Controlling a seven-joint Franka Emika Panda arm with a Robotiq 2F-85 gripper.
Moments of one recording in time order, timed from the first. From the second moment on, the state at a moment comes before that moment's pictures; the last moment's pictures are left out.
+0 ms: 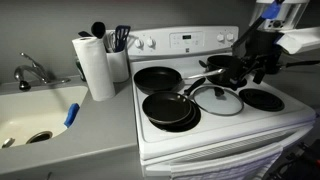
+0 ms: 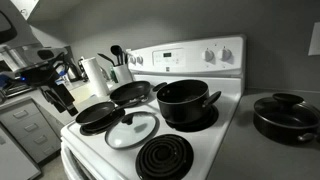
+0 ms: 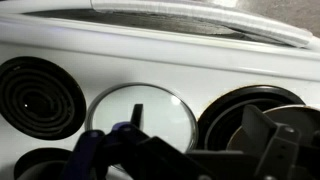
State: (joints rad) arm 0.11 -0.49 0.36 -2.48 0.10 2.07 0.53
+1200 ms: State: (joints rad) arm 0.11 -0.46 0.29 -2.50 0.10 2.17 0.53
